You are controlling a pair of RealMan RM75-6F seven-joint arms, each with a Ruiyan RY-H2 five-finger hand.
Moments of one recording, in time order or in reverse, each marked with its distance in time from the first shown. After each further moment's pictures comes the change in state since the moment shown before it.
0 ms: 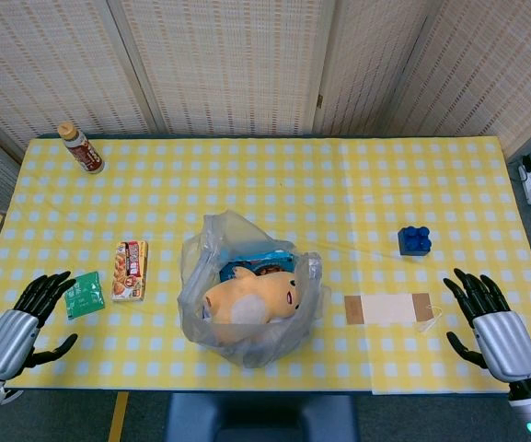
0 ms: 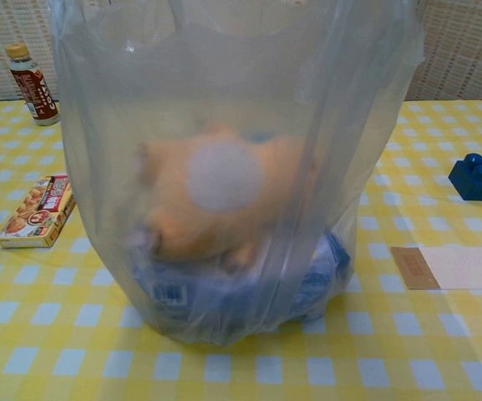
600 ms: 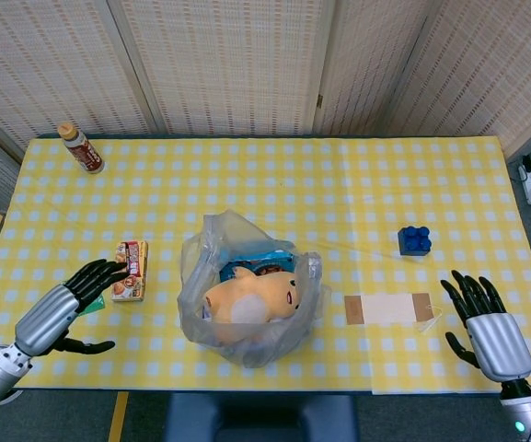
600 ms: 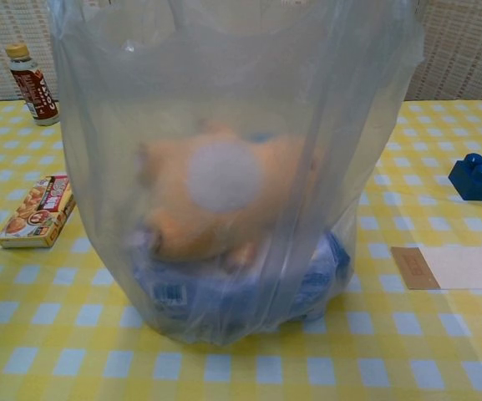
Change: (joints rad) left arm -0.248 0.147 0.014 -0.118 0.139 -0.112 -0.263; right arm -0.004 -0.036 0.008 -0.013 0.033 -0.031 -0.124
